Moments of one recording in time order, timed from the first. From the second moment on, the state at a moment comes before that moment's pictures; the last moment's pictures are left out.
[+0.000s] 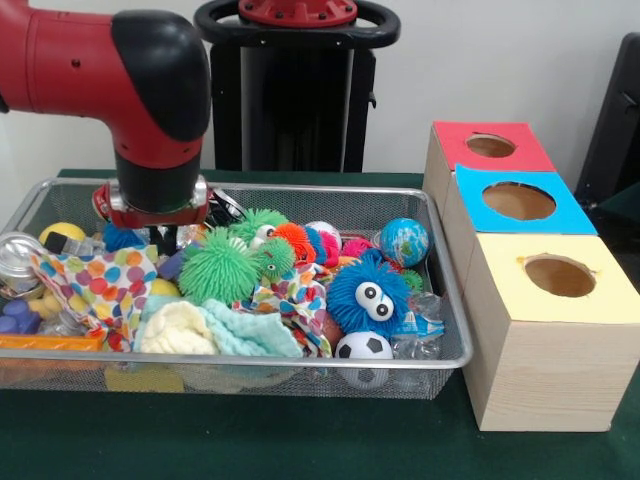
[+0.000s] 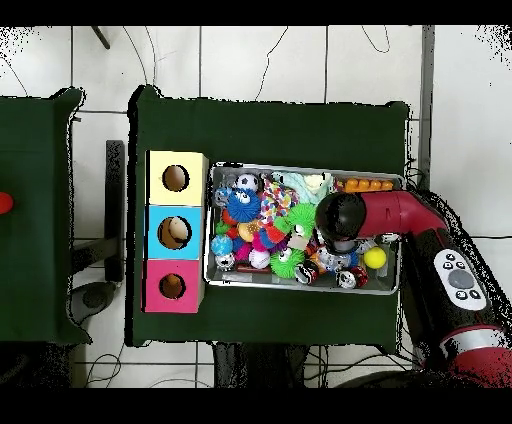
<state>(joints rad) -0.71 -0.46 0.41 1.44 -0.75 1.02 1.57</state>
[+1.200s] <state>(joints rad) -0.72 -0.49 0.41 1.41 -0.75 0.89 1.57</state>
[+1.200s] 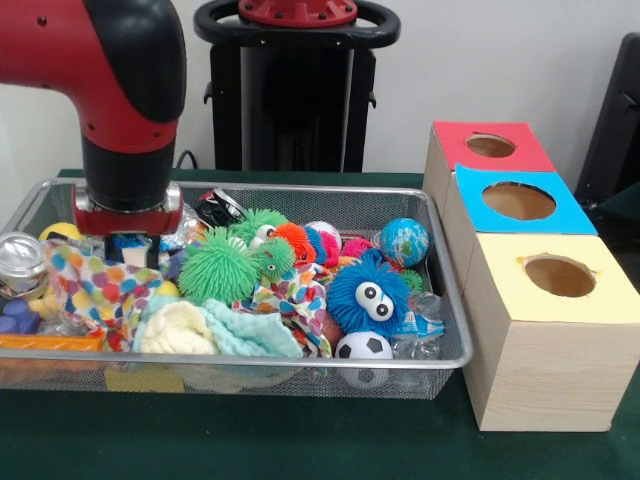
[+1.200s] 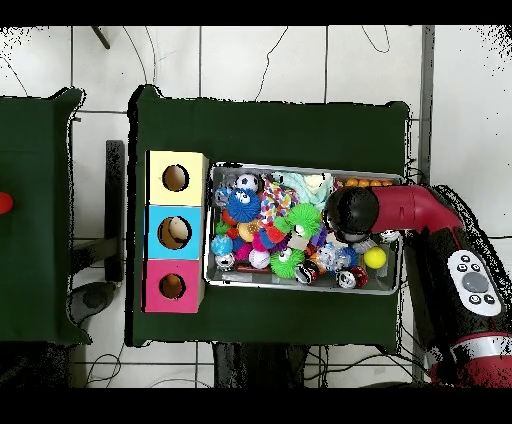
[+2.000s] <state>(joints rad) -0.68 -0.46 0.41 1.38 -0.76 0.87 1.57</state>
